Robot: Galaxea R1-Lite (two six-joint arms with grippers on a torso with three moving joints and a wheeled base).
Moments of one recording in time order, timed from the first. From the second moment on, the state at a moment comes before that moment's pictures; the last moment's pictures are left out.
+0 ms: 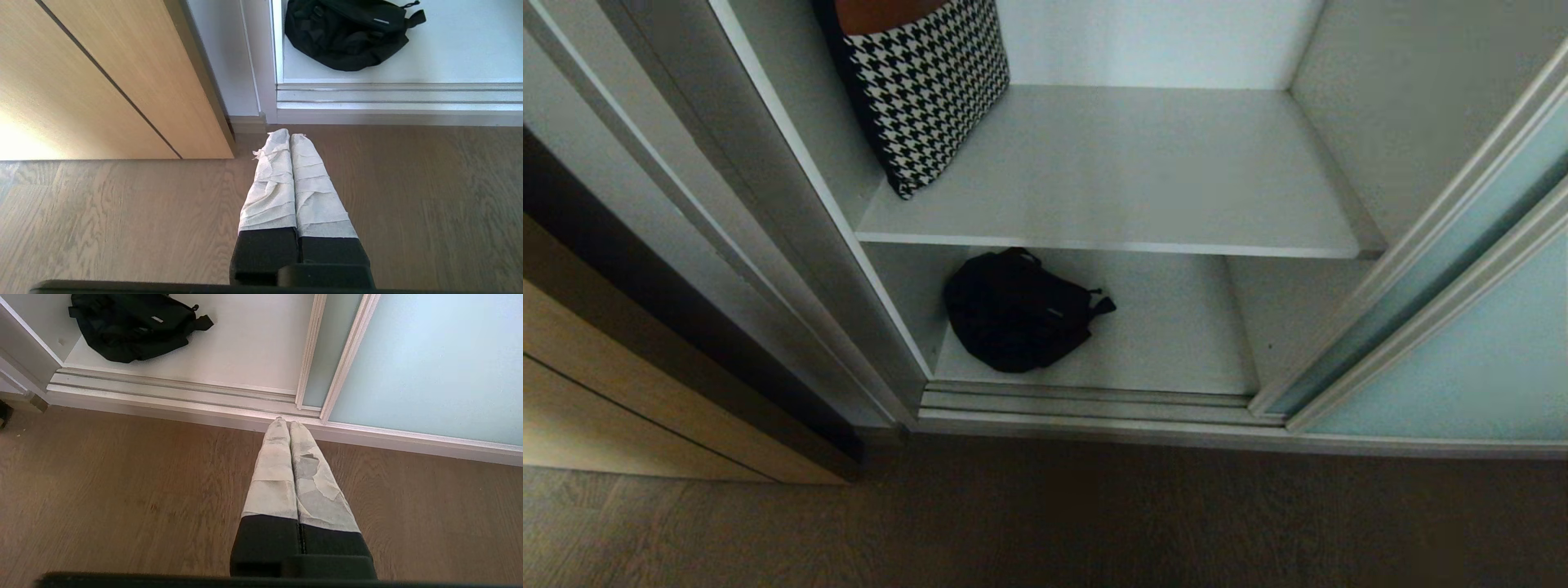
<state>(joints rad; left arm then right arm) 0.00 0.00 0.00 0.00 -0.01 0.08 0.01 0.00 0.00 -0.01 0.00 0.00</state>
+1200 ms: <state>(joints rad) 0.00 0.00 0.00 0.00 0.00 0.03 0.01 0.00 -0.02 -0.01 -0.01 -0.01</state>
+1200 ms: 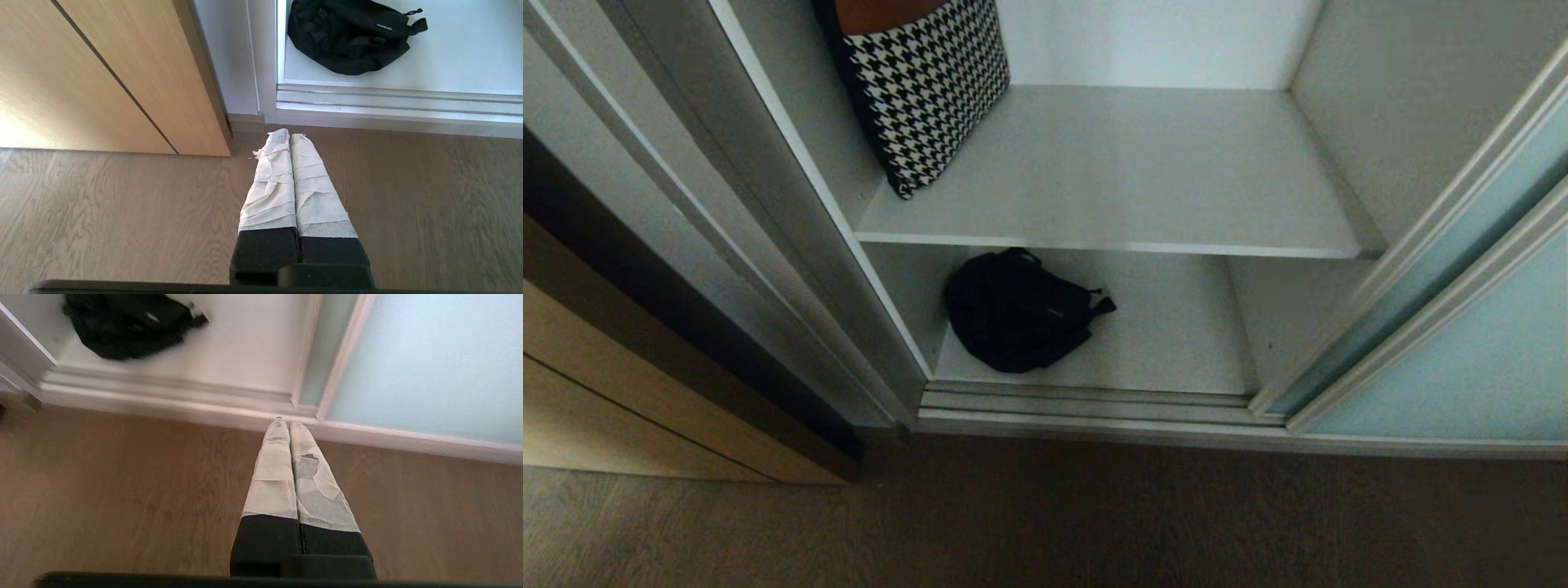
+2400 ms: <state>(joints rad) 0.00 0.00 0.00 0.00 0.00 0.03 0.20 0.61 -1.28 0.29 -0.22 -0.02</state>
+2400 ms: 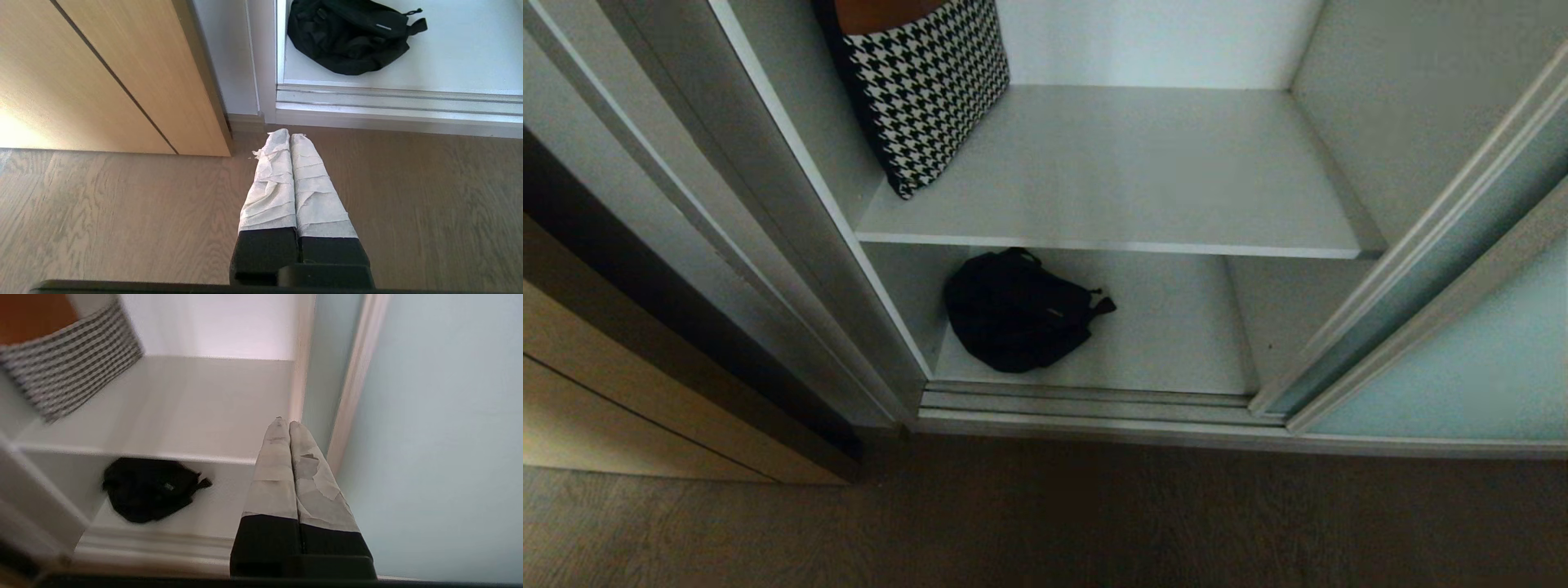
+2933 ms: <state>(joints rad) 0.00 0.00 0.00 0.00 0.00 0.03 0.26 0.77 -1.38 0.29 -0.43 -0.04</state>
